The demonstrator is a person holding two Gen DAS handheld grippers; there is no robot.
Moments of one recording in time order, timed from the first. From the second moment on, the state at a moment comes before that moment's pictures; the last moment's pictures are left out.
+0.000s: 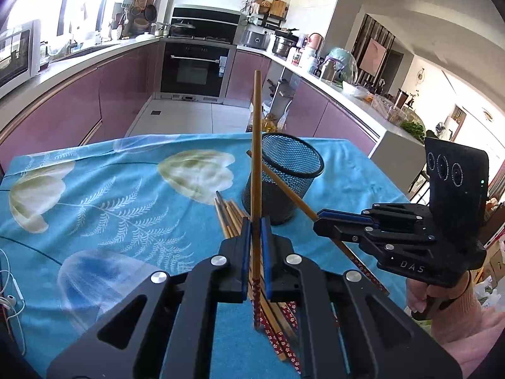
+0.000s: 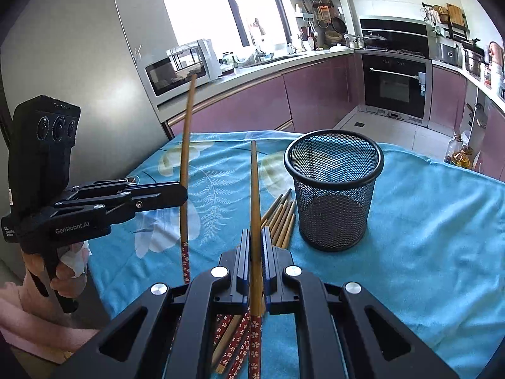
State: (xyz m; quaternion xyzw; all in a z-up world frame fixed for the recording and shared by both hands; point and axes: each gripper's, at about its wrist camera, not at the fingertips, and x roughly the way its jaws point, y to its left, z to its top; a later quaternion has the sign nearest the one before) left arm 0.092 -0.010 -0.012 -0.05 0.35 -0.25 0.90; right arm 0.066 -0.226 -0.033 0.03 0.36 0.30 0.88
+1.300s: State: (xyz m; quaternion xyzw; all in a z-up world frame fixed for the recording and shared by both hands) left arm 0.126 -0.035 0.101 -0.08 0.22 -0.28 0.93; right arm 0.098 -0.274 0.074 0.06 0.19 0.27 0.94
